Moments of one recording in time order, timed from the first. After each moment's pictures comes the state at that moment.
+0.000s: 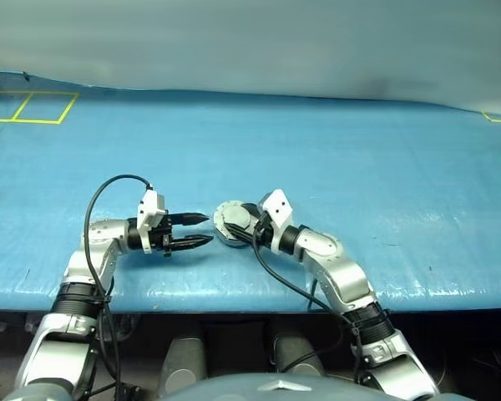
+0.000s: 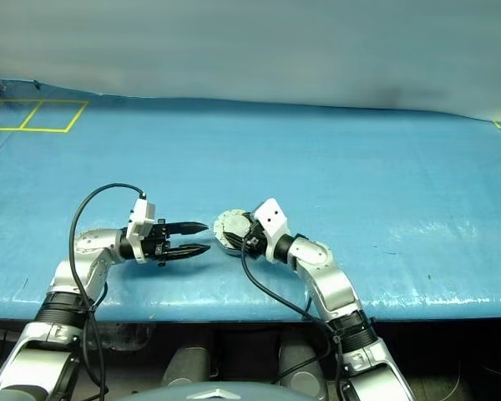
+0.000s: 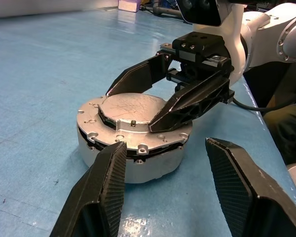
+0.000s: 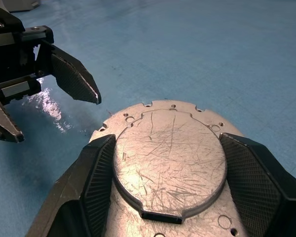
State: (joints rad) left arm -0.34 0.52 -0.04 0.35 -0.37 0.08 -1.37; right arm -0.27 -0.16 0.27 0.00 0.17 0.35 0.60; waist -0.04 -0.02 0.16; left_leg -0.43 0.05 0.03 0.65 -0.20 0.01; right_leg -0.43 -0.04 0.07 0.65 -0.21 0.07
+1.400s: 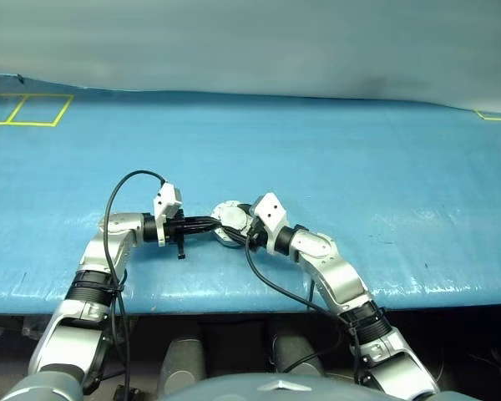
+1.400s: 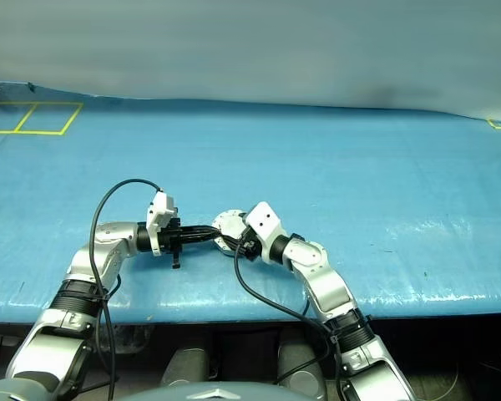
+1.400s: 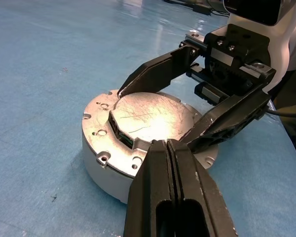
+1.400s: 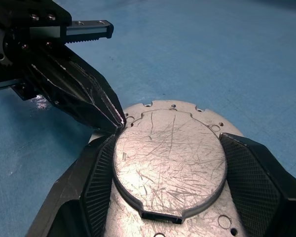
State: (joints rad) left arm -0.43 0.47 -0.09 0.42 -0.29 0.14 -1.26; right arm -0.28 -0.18 0.32 0.02 0.09 0.29 0.58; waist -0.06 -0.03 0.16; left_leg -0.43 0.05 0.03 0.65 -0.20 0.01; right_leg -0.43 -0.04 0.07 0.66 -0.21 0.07
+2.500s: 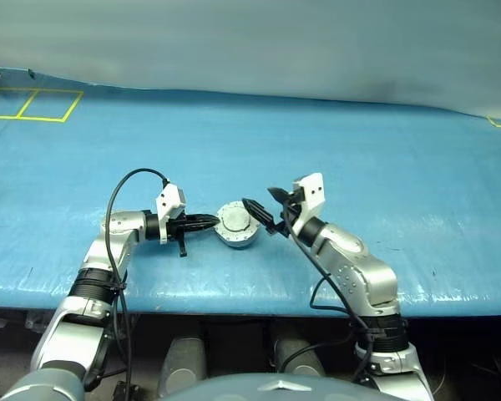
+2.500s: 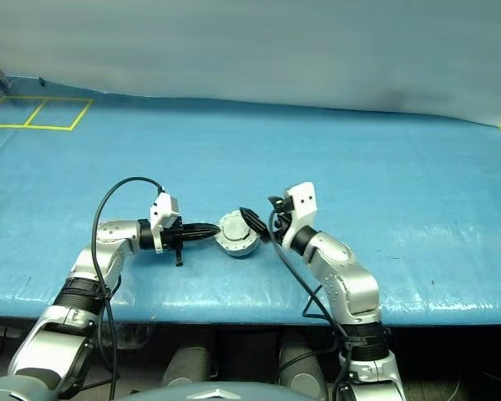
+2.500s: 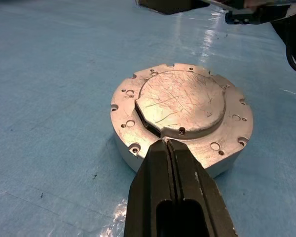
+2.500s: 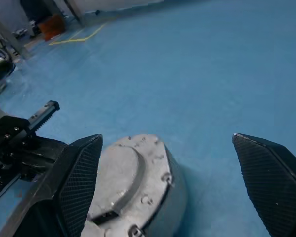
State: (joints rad) left arm -0.45 0.47 -0.11 0.47 -0.24 0.04 -1.23; right arm -0.18 -0.10 -0.03 -0.23 0.45 0.74 0.43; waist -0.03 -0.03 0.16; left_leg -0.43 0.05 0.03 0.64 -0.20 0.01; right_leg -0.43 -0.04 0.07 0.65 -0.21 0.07
